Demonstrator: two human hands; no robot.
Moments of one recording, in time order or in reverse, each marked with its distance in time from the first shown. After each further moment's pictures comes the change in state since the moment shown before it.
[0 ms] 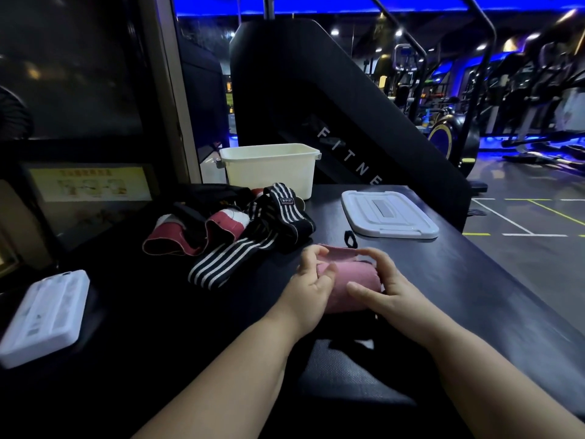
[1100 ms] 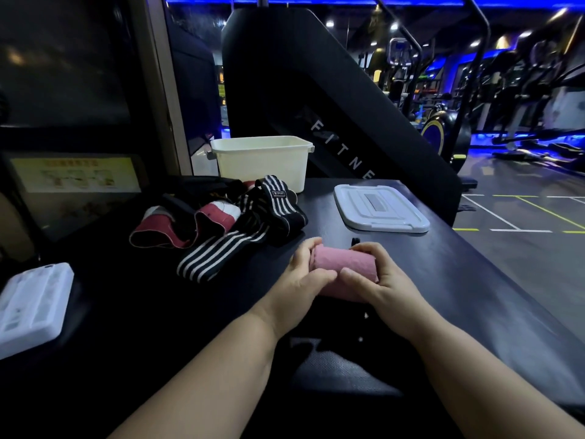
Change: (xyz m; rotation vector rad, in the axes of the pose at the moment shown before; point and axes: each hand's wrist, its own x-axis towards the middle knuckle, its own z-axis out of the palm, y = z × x) left_hand -0.007 0.004 -0.006 -0.134 -0.129 -0.058; right_hand -0.002 0.003 0.005 -0.058 0.131 -0.024
